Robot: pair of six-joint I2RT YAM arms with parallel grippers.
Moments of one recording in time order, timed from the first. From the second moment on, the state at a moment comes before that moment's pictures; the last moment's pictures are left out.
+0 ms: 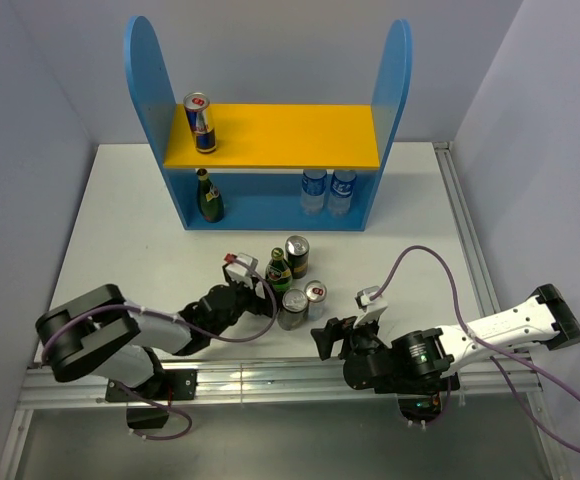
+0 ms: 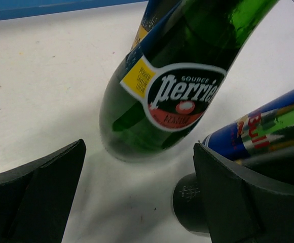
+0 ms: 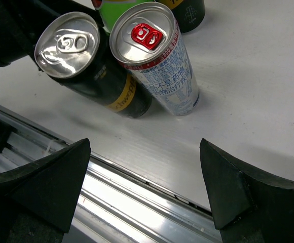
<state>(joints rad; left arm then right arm) -1.00 1.41 0.21 0.93 -0.30 -0.43 1.76 0.70 0.42 -0.62 1.04 1.21</state>
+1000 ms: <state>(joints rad) -1.01 1.60 0.33 1.03 -0.43 -0.36 1.76 0.70 0.42 -0.61 1.04 1.21</state>
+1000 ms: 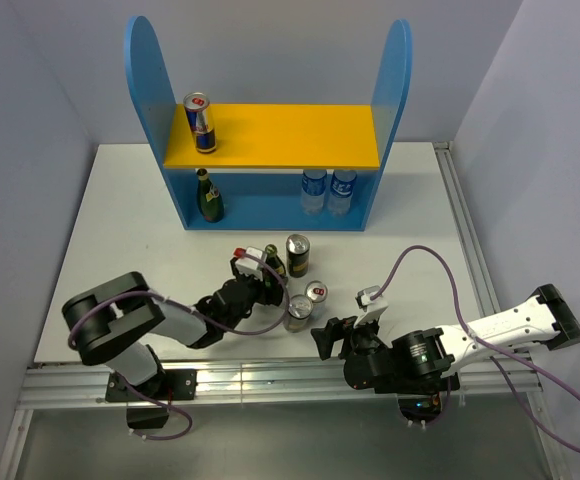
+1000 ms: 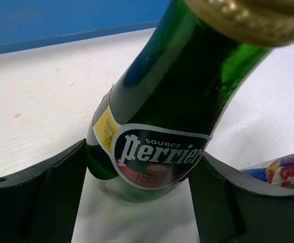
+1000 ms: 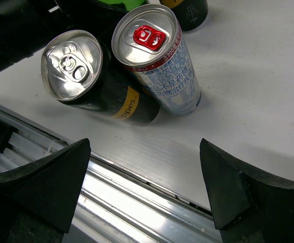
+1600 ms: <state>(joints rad) -0.78 1.39 0.37 0.77 -0.51 -0.26 1.76 0.71 0.42 -0.61 1.04 1.21</state>
